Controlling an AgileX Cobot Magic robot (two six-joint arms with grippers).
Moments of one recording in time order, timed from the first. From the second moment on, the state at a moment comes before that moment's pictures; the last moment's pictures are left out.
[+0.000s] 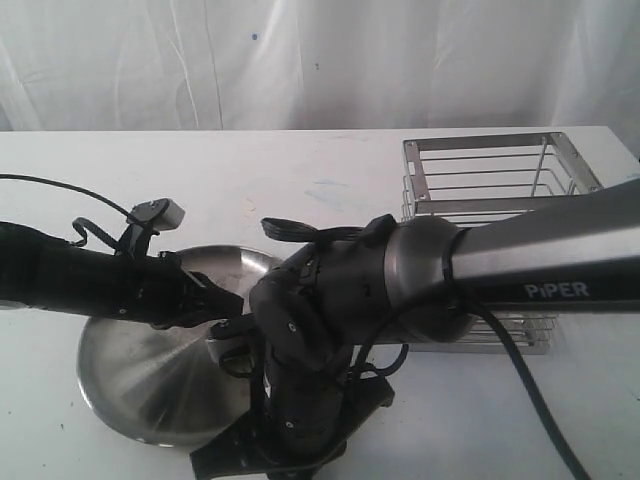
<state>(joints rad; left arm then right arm) -0.15 1.88 -0.80 -1.77 0.70 1.76 0.98 1.91 -1.13 0.11 0.77 0.43</state>
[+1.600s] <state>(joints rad) -0.15 1.90 -0.81 -1.63 0.73 1.62 0.98 1.85 -1.13 0.19 0.92 0.41</state>
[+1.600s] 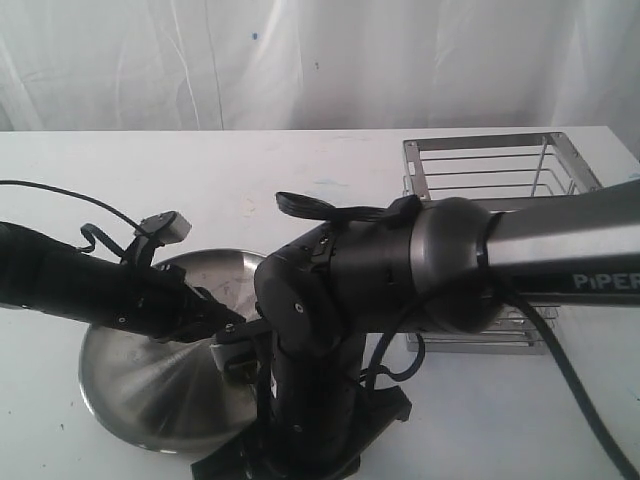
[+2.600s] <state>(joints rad) -0.15 1.93 -0.80 -1.64 0.69 1.61 0.98 1.85 -1.13 0.22 0.95 0.41</state>
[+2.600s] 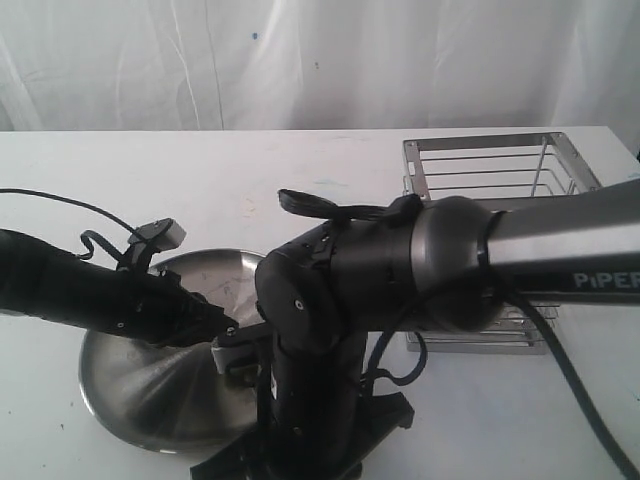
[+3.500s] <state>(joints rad) -0.15 1.75 -0.86 -1.60 0.49 1.59 0.98 1.85 -1.13 0.19 0.91 0.40</state>
